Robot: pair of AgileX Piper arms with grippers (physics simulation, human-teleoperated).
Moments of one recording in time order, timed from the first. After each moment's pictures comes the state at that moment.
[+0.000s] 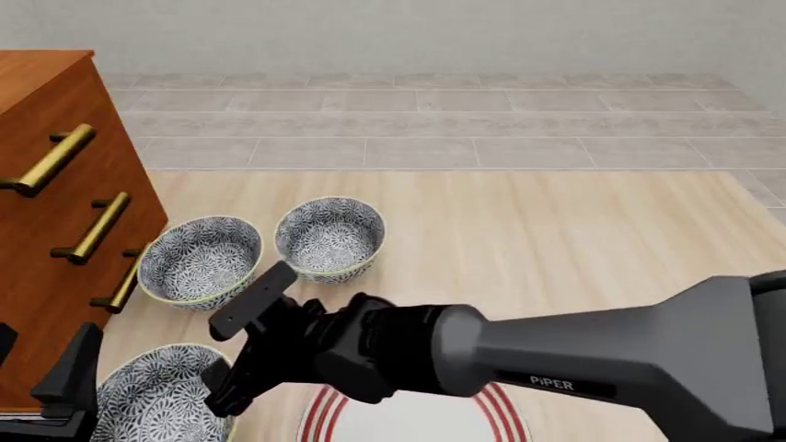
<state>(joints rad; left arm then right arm) 0.00 0.01 0.00 0.00 0.00 1.11 1.94 -1.26 0.09 0.13</state>
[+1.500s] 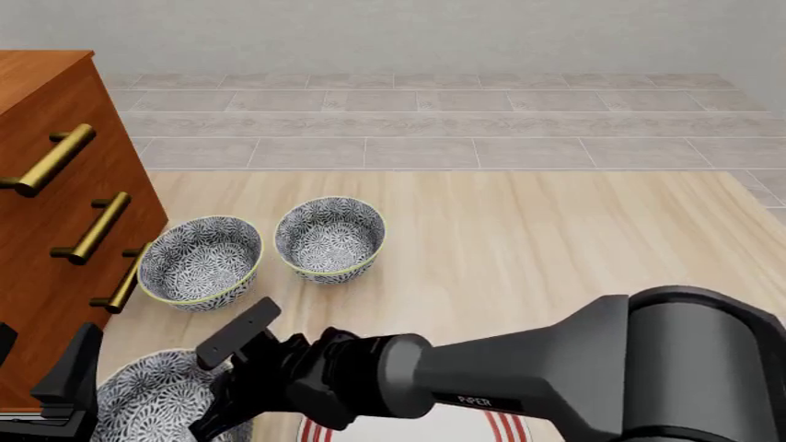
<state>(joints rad) 0.00 0.01 0.00 0.00 0.00 1.15 2.10 -1.33 0.04 0.17</state>
